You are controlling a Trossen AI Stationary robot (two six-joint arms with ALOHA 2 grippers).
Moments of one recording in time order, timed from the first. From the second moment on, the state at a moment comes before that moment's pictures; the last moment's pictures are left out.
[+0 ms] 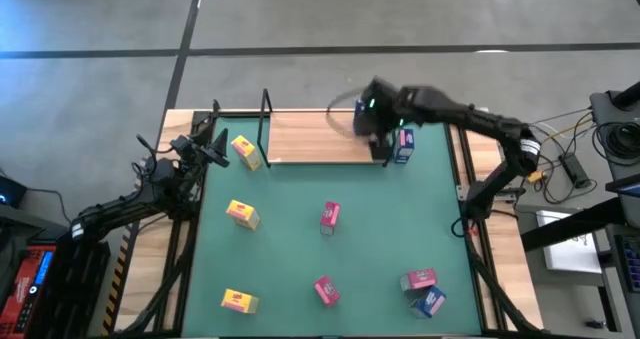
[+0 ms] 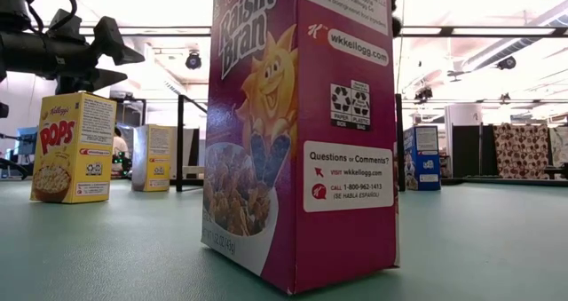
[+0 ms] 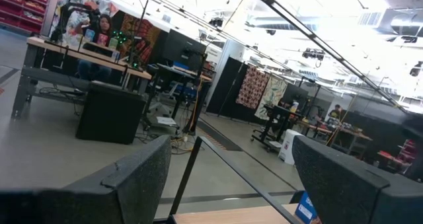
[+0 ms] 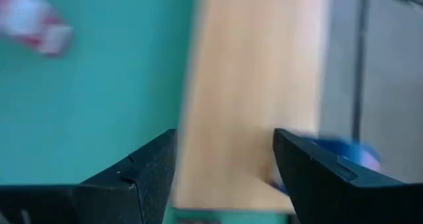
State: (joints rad) left arm 0.38 0.03 0.02 0.29 -0.67 -0.19; right arm -0.37 1.60 1.60 -1.03 -0.02 -0.60
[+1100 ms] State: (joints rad) left arm 0.38 0.03 0.02 0.29 -0.67 -0.19; right arm 0.13 1.88 1.60 -0.84 0.06 -0.93
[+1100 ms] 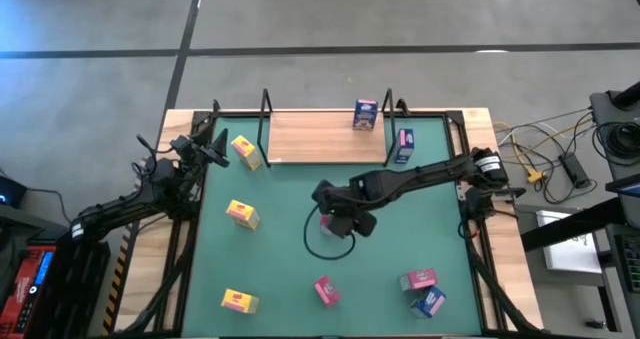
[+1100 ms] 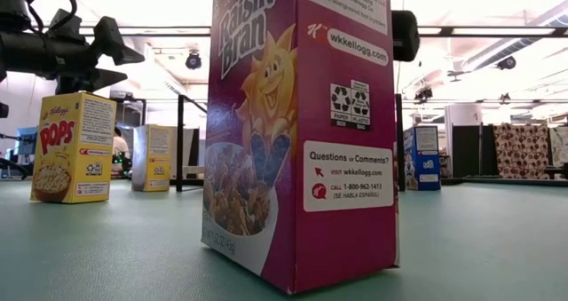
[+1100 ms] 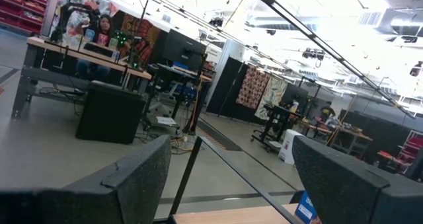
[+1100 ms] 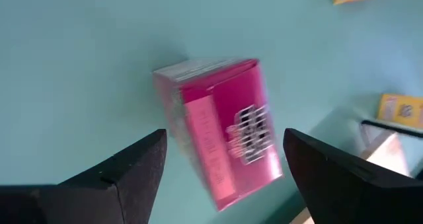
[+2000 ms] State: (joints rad) left arm 0.38 0.03 0.02 0.29 -0.67 -0.19; right arm 0.13 1.94 1.60 -0.86 0.05 -0.98
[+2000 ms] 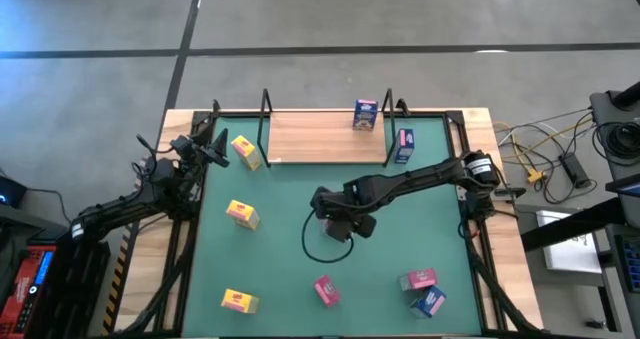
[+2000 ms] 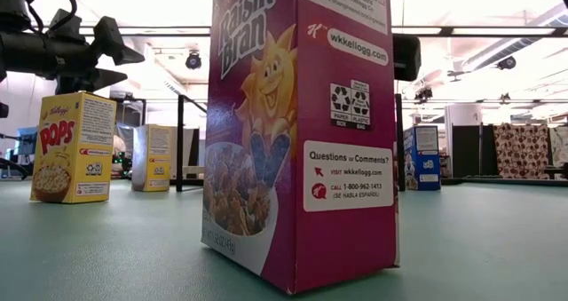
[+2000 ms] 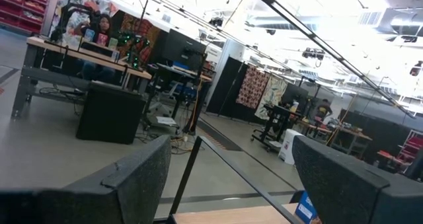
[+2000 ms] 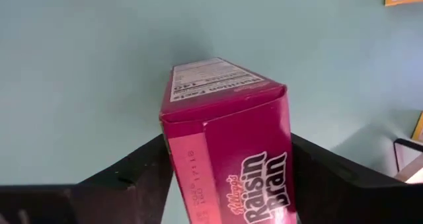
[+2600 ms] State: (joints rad) left arm 0.38 0.03 0.02 0.29 -0.67 -0.19; right arm -0.01 1.84 1.60 -0.87 0.04 -0.82
